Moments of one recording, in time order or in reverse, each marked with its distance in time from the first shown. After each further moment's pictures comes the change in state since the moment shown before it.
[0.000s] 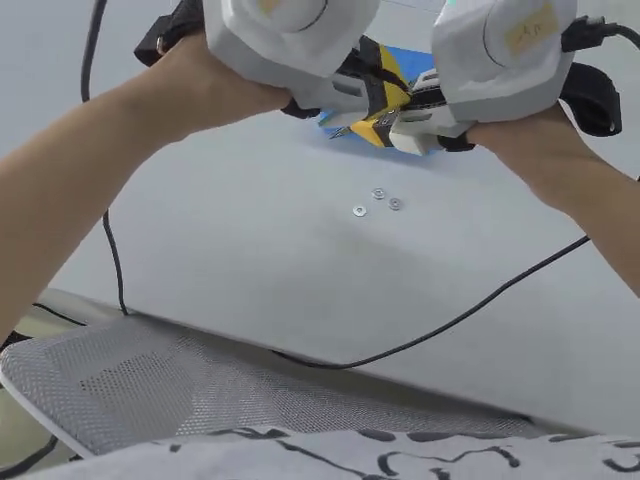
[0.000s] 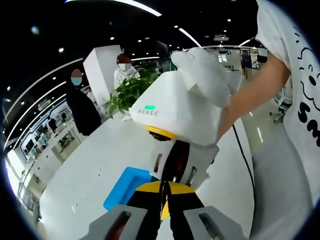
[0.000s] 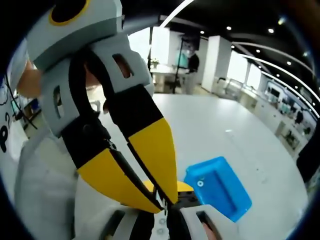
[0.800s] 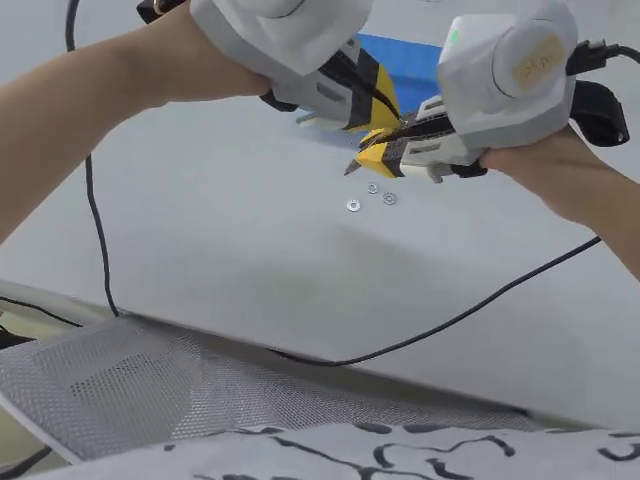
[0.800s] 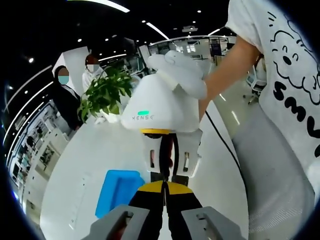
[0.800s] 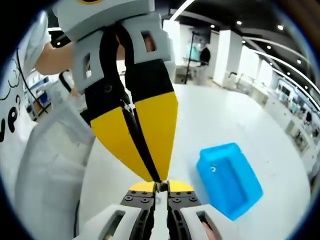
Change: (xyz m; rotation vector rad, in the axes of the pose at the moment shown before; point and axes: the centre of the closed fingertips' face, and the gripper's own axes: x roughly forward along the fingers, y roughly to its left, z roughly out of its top) left arm 0.000 -0.024 -0.012 0.163 0.052 -0.214; right arm -0.008 0.017 -0.040 -0.020 0.063 0.092
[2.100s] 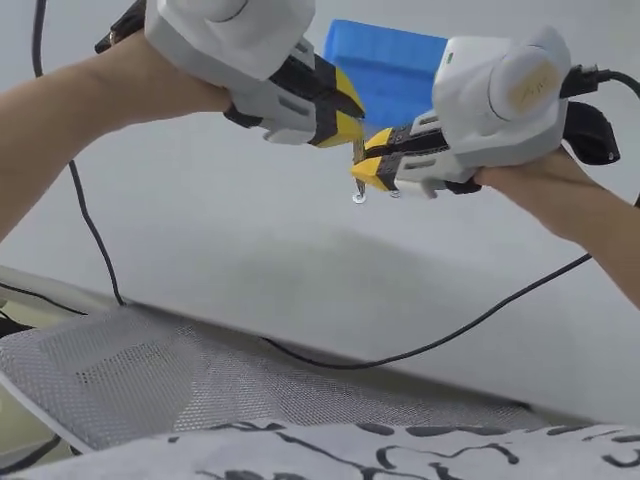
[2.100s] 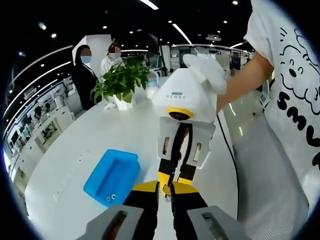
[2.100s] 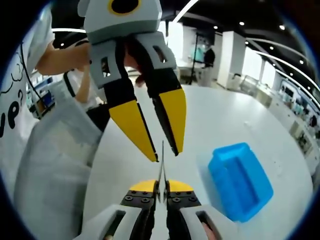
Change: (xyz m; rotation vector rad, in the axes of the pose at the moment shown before) left arm -0.005 -0.007 -0.027 -0.191 -0.032 0.021; right arm 0.016 0.023 0.000 -0.010 -0.019 0.032
